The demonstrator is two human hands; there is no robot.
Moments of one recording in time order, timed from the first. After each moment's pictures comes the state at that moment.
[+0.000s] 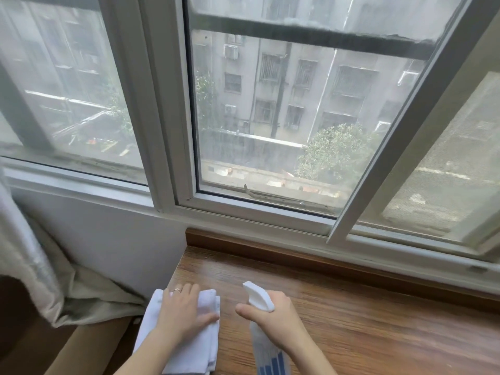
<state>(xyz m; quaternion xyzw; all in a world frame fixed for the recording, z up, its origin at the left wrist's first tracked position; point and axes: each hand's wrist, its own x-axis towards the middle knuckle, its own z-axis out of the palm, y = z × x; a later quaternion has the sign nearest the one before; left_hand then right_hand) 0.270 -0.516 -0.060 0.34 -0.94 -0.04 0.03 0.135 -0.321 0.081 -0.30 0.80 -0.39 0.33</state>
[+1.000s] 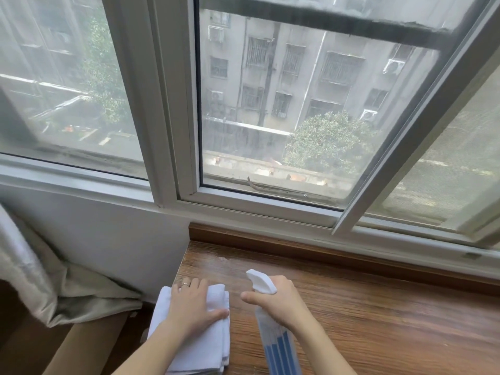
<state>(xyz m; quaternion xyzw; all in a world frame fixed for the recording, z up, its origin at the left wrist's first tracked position) 0.268 -0.522 -0.037 0.33 -0.93 -0.10 -0.08 0.136 -0.355 0.083 -0.27 0.84 -0.32 0.33</state>
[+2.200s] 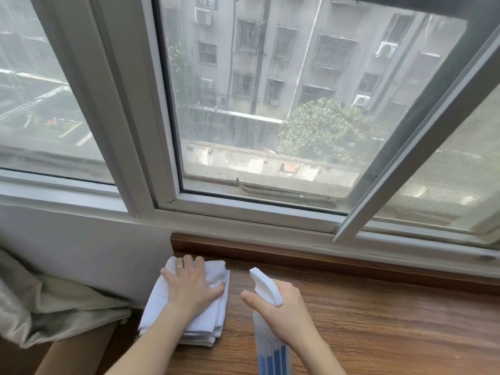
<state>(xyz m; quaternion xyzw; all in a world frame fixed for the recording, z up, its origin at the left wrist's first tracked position) 0.184 -0.562 -0.051 0.40 -0.92 -0.06 -0.05 0.106 -0.365 0.076 -0.25 0.84 -0.39 0.27</state>
